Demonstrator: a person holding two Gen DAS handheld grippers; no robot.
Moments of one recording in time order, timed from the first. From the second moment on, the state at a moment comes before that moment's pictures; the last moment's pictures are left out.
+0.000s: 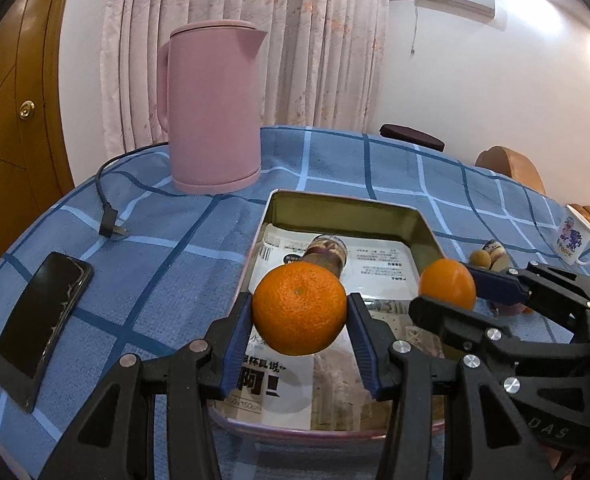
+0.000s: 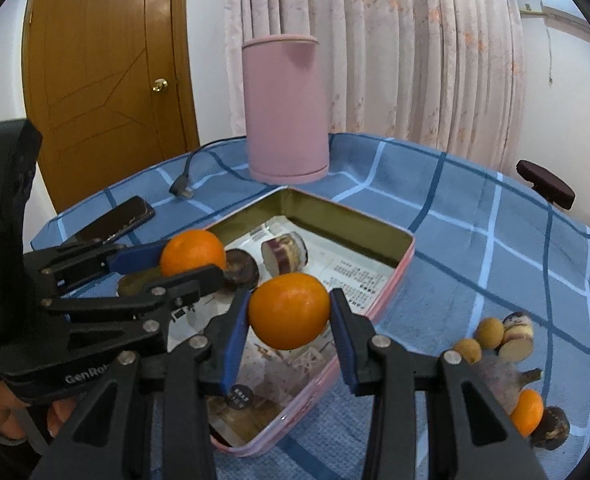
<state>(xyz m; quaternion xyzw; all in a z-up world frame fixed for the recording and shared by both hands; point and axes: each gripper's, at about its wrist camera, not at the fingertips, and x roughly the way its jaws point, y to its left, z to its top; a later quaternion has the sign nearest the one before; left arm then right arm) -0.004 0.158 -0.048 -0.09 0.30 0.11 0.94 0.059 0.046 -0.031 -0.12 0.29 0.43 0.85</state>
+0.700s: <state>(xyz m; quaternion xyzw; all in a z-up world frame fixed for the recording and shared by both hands) -0.012 0.155 -0.038 -0.11 0.29 0.11 0.95 0.060 0.021 -0.025 -0.08 0.28 0.44 0.85</state>
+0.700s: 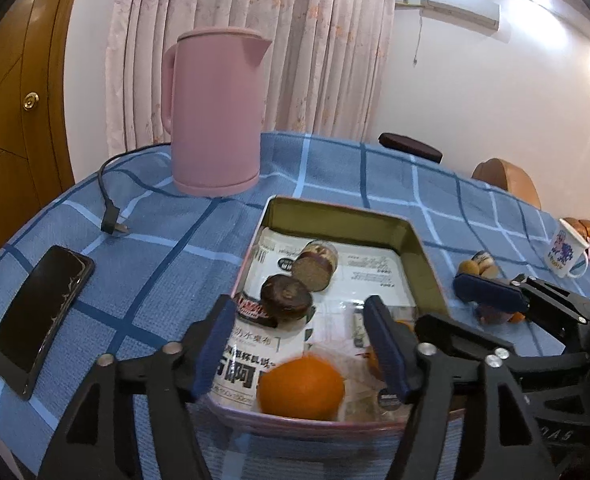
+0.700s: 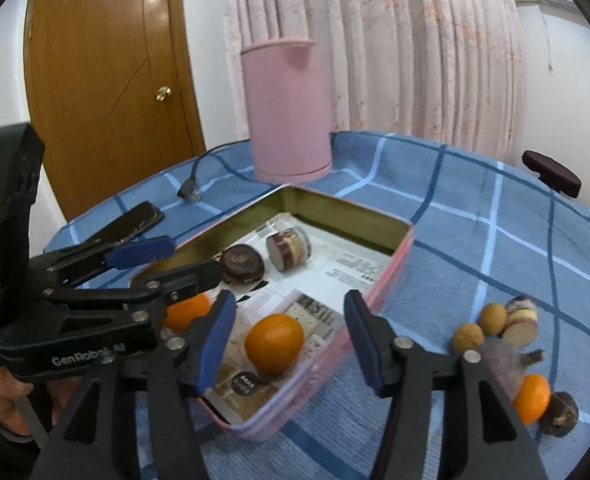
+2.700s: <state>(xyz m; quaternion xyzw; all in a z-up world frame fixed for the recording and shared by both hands) 0.095 -0.007 -0.049 0.00 0.36 -0.06 0.93 0.140 -0.153 -0.061 0.03 0.41 0.27 0.87</state>
